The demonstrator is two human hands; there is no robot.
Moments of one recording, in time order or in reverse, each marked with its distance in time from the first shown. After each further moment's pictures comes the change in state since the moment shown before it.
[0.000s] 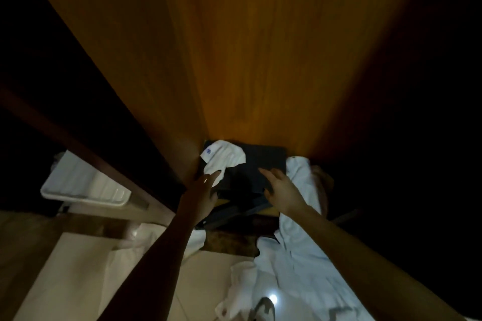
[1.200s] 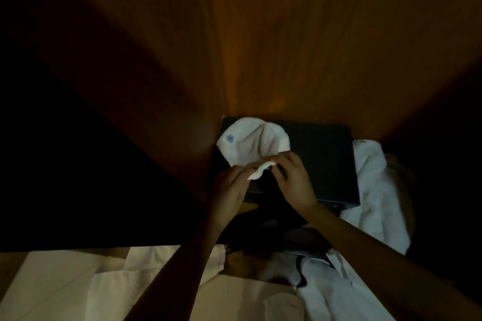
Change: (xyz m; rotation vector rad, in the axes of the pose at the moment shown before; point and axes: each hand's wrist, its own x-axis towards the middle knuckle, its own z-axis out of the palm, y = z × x) left_hand 0.133 -0.179 0.178 -0.073 0.240 0.302; right_hand 0.222 0.062 0.238 0.326 0.399 -0.189
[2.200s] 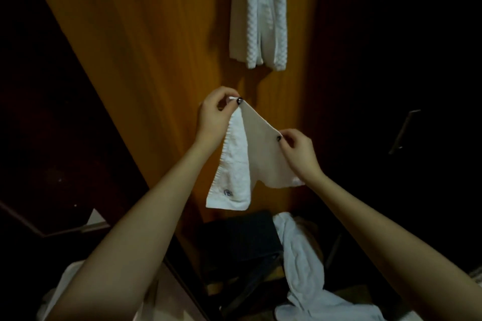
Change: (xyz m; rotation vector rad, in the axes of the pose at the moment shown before) left_hand 0.165 0.484 -0.489 -0.573 0.255 0.367; right_hand -0.070 -0.442 -0.480 0.009 0.576 0.032
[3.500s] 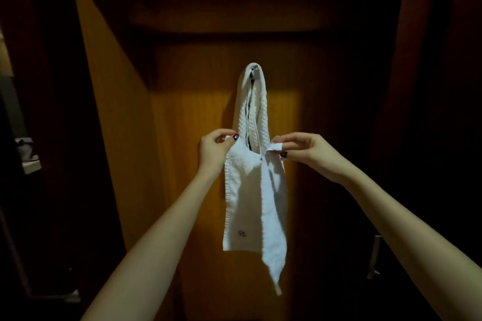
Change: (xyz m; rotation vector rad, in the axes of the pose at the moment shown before) left_hand 0.108 0.138 0.040 -0.026 0.331 -0.041; right_hand 0.143 -0.128 -0.224 0.456 -0.522 -0.207
